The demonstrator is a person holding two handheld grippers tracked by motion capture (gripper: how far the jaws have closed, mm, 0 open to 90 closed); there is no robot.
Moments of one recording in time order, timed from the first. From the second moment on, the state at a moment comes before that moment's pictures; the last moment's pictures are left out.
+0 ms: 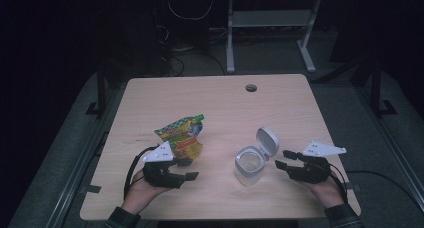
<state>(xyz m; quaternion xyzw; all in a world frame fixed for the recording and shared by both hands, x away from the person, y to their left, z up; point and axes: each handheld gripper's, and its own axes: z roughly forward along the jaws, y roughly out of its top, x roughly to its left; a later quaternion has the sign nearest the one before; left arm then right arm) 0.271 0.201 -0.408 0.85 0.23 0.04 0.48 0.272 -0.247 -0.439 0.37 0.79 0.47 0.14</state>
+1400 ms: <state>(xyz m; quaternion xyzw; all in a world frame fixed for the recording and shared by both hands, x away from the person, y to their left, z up) 0.303 0.271 -0.407 0.83 0.28 0.10 0.46 0.273 -0.249 -0.440 0.37 0.79 0.47 0.14</state>
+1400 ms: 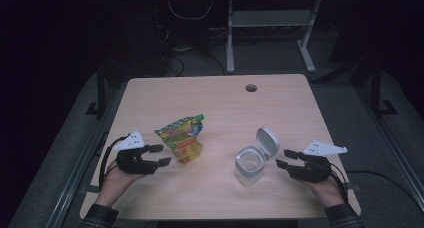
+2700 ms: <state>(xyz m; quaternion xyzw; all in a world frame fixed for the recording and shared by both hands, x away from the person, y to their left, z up) 0.346 0.246 -0.431 0.84 0.24 0.10 0.48 0.273 -0.249 -0.440 0.38 0.79 0.47 0.14</state>
